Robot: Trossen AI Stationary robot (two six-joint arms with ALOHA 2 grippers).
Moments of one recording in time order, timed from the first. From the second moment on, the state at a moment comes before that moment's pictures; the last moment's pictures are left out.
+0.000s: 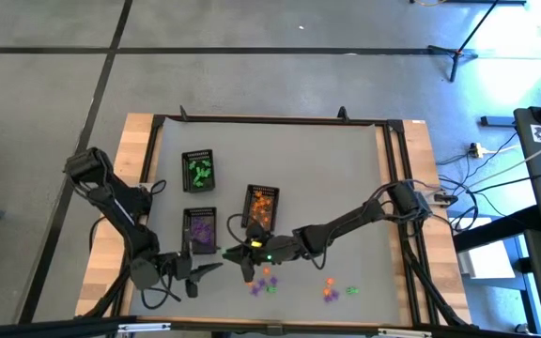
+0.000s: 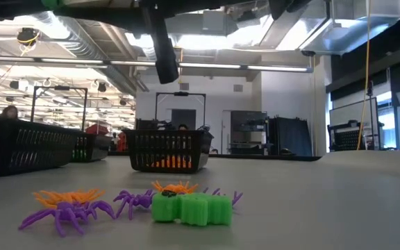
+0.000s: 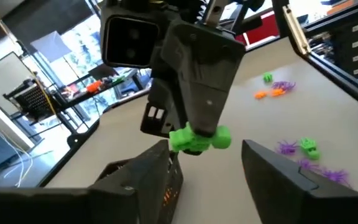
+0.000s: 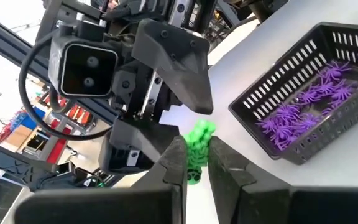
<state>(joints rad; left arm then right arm) -1.01 1.51 0.49 0.72 -1.21 0.12 0.37 2.15 1.44 0.50 0.28 0.87</state>
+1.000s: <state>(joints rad) -0.94 1.55 0.50 0.72 -1.13 0.06 0.37 2.15 1.44 0.50 0.30 0.86</state>
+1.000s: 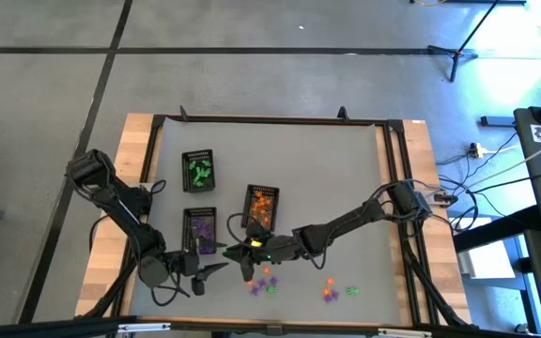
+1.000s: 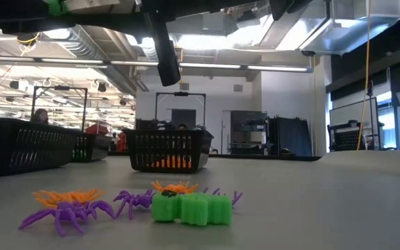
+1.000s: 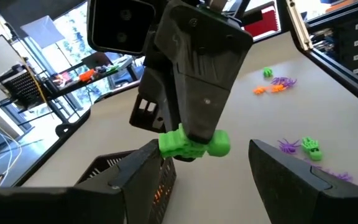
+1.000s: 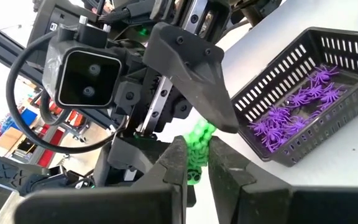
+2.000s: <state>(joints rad) -0.91 1.55 0.53 0.71 -1.09 0.06 0.37 2.14 1.44 0.48 0.29 0.86</state>
